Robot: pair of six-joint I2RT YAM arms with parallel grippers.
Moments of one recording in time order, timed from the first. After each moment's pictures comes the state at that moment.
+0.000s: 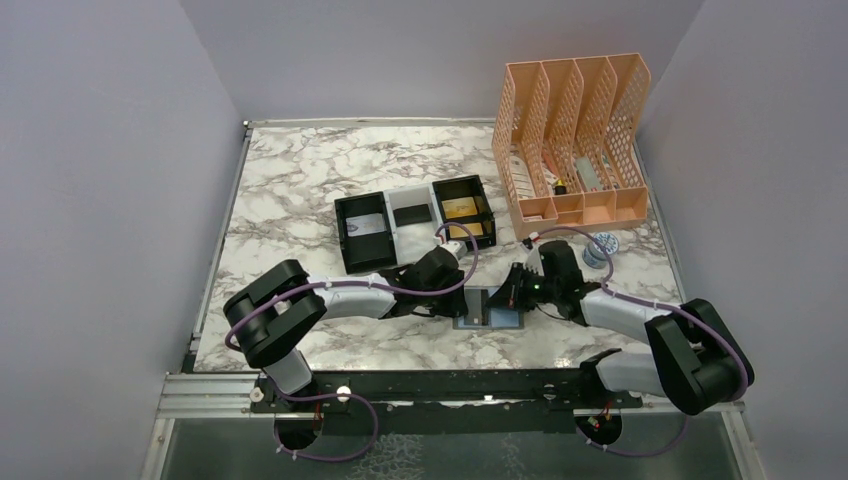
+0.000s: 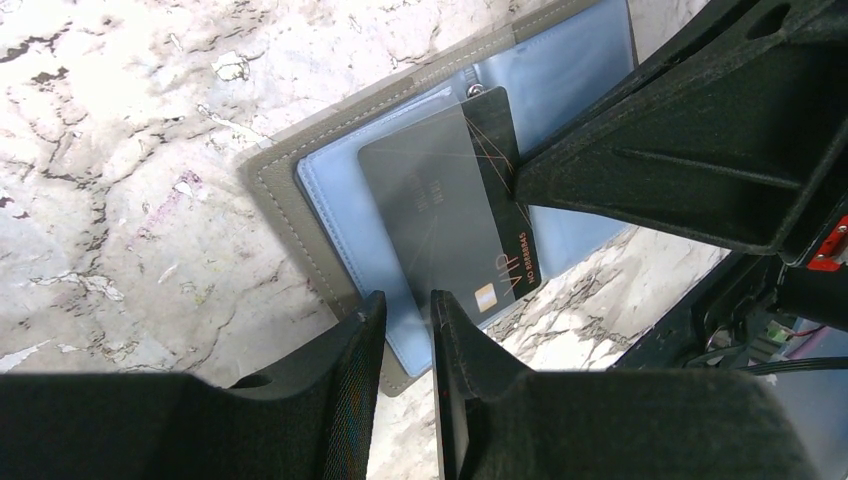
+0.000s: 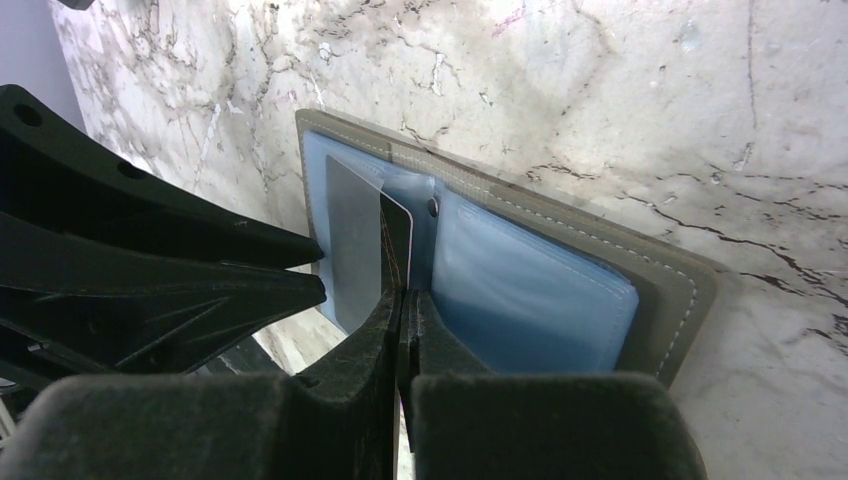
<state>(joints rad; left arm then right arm) -0.98 1.63 0.76 0.06 0.08 -0.74 0.40 1.27 0.33 0.15 -0.50 0.66</state>
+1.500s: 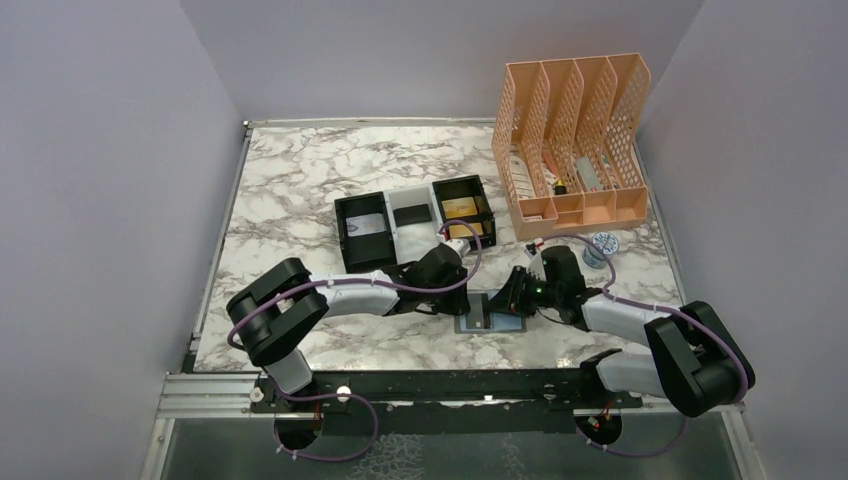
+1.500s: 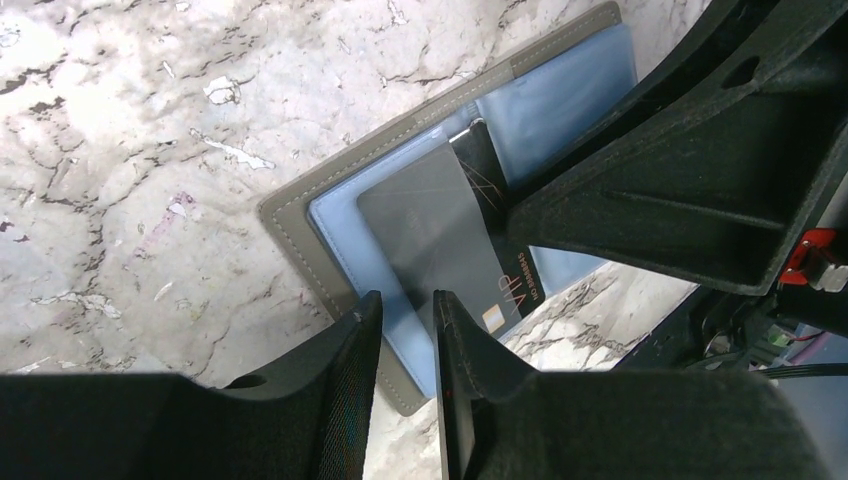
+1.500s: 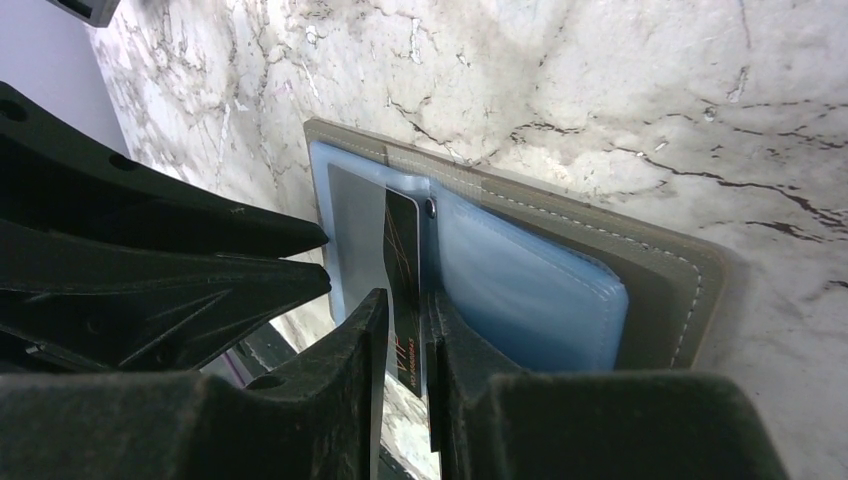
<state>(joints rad) -0.99 1.65 0.81 0.03 0.08 -0.73 0.38 1.26 0.28 0.19 -0.53 0.76</state>
